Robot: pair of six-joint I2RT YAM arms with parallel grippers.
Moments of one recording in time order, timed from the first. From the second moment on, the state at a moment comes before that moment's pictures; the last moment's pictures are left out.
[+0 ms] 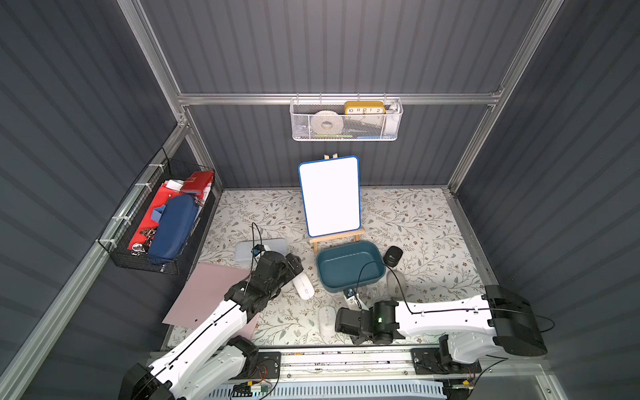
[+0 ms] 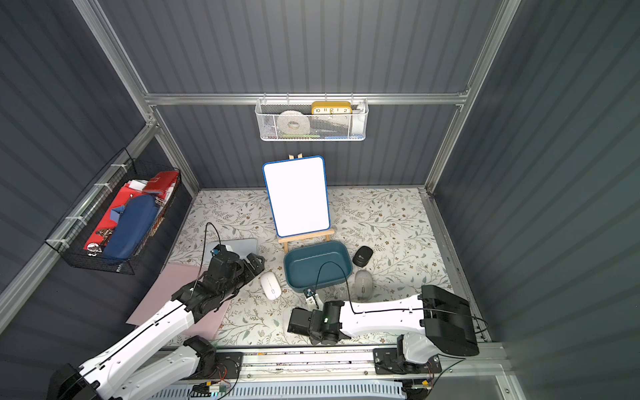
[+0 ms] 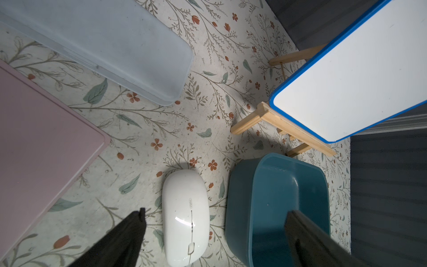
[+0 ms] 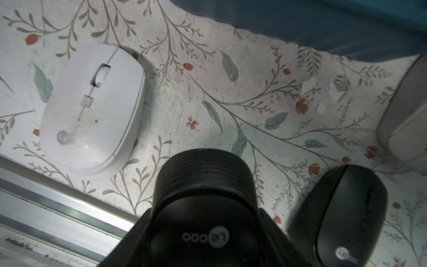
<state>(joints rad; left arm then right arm) -0.54 0.91 0.57 -0.38 -0.14 -0.99 1.38 1.50 0.88 -0.76 0.32 0.91</state>
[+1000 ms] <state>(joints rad) -0.54 0.91 0.57 -0.39 -0.14 -0.99 1.31 1.63 0.88 -0.66 0.32 0.88</state>
